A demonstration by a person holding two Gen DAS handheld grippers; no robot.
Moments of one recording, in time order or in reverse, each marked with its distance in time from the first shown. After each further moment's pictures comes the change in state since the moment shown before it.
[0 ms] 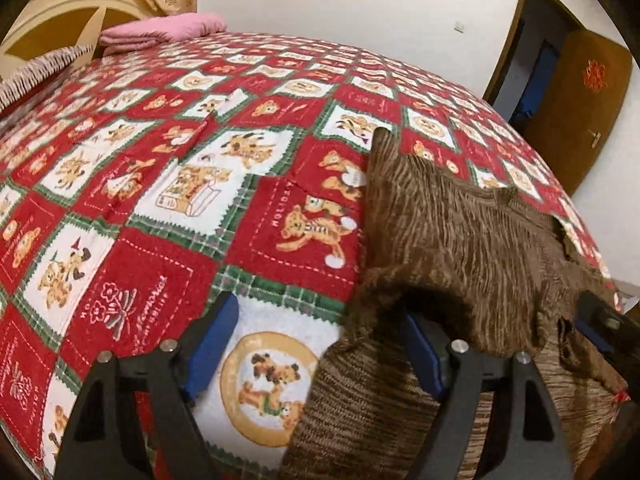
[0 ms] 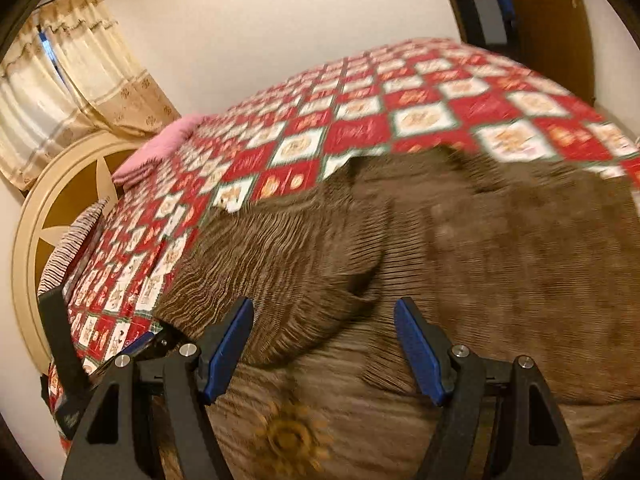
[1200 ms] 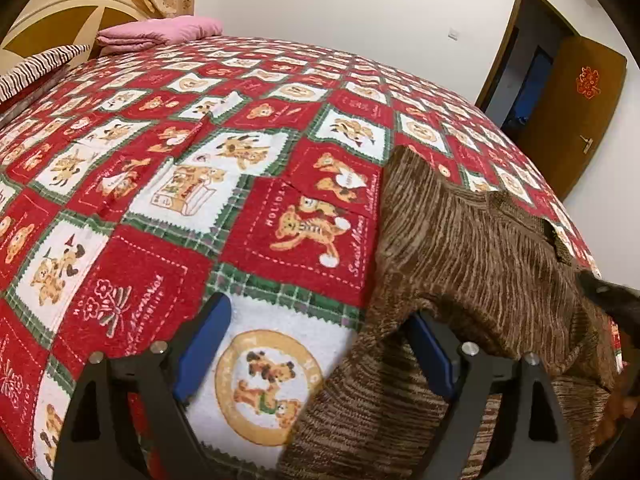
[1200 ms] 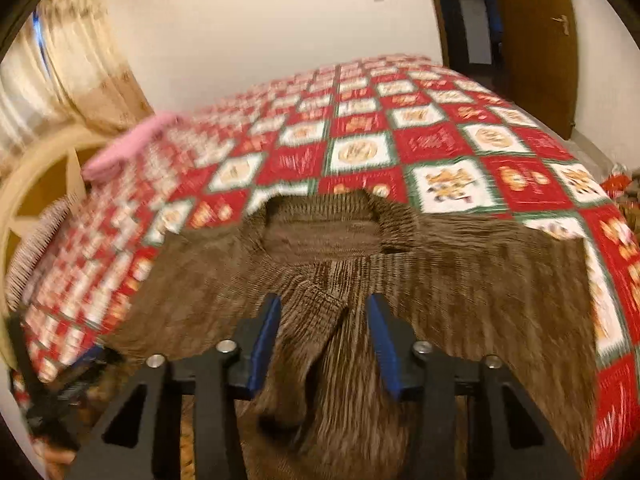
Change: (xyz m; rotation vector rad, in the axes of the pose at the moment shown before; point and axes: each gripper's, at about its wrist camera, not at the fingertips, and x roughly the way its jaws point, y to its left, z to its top) left arm 0.005 0.004 0.003 -0.022 -0.012 -0.035; right arm -0.007 -0.050 0.036 -0.080 -0.020 -0.142
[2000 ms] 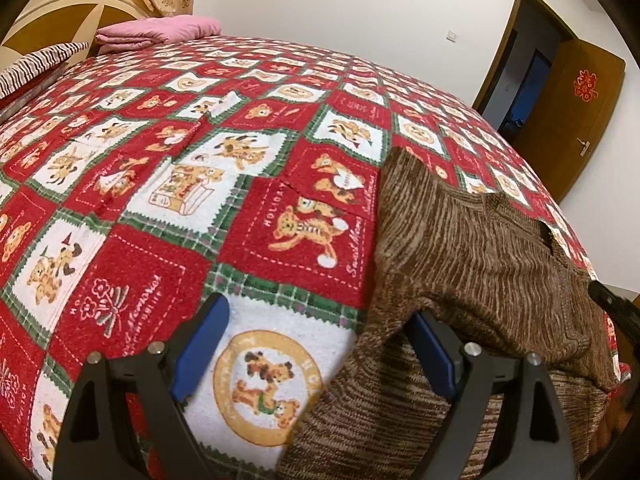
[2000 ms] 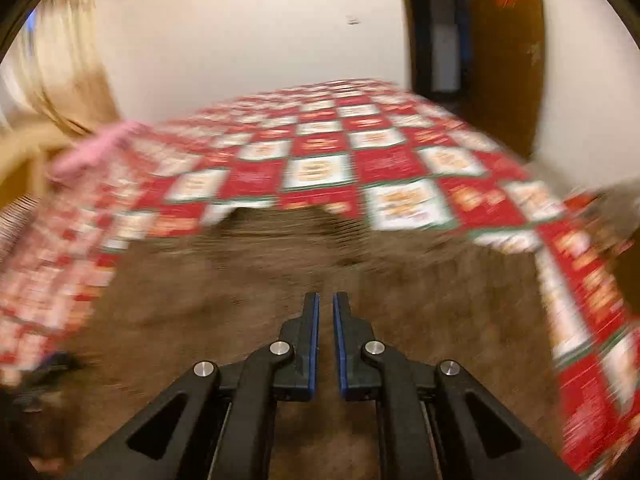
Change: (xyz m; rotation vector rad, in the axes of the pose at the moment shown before) left arm 0.000 0.001 -0.001 -0.005 -0.004 -0.007; right arm -0.028 -0.003 -0.013 0.017 -0.108 -0.101
